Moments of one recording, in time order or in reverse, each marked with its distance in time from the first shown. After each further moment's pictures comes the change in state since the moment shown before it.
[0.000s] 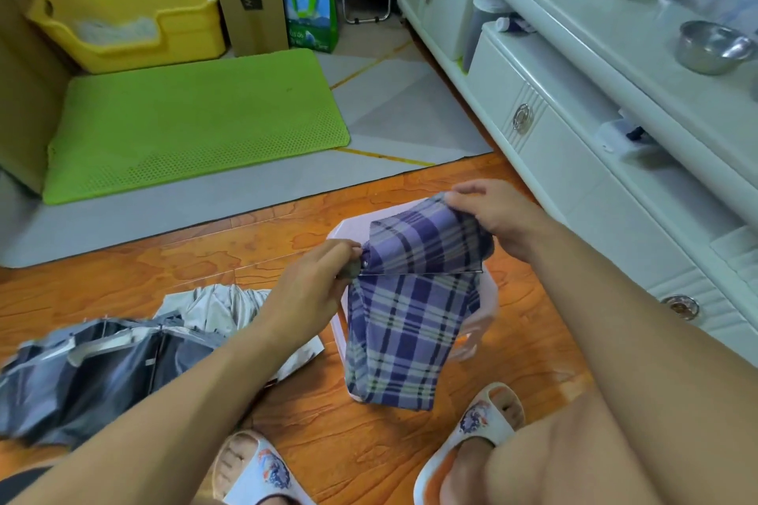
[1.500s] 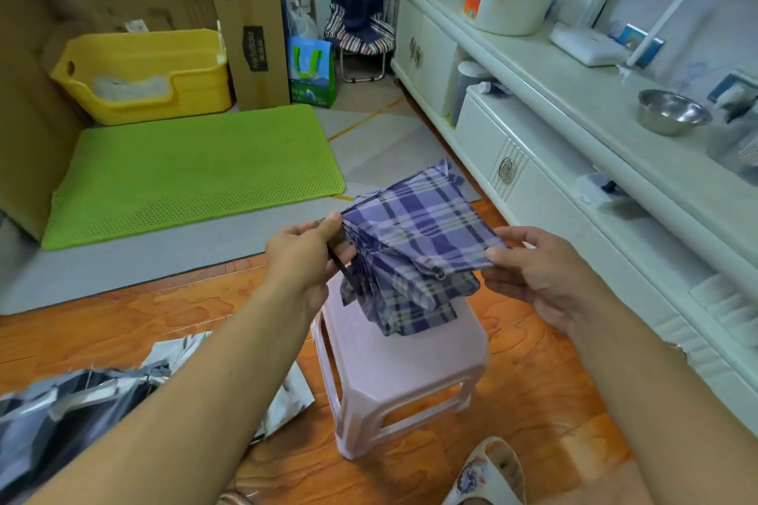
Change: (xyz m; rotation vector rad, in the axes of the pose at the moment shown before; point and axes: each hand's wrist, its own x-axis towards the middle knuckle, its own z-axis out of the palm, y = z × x) left_hand 0.098 0.058 -0.050 -1.304 0.525 -0.985; right_hand -0.063 -0.009 -0.038 0.454 0.166 0.008
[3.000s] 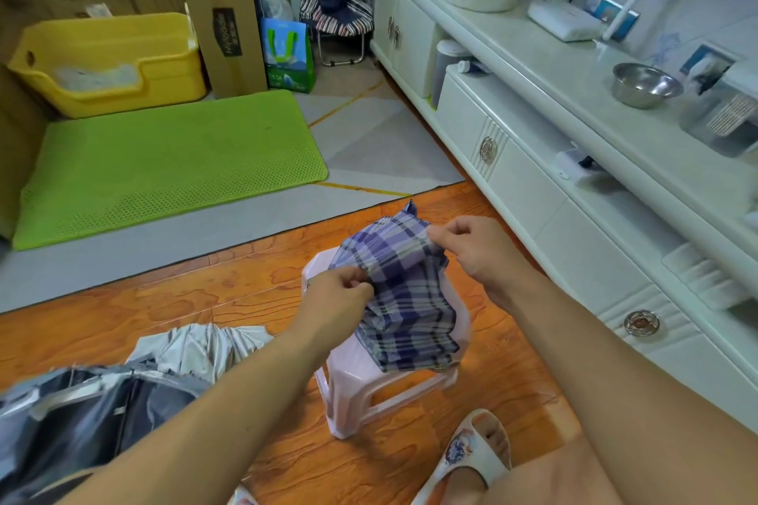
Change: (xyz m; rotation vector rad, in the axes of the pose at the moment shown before) left_hand -0.042 -0.060 -0.014 0.941 -0.320 0.073; right_hand 0.023 0.031 0.021 -0.378 -0.068 -0.164
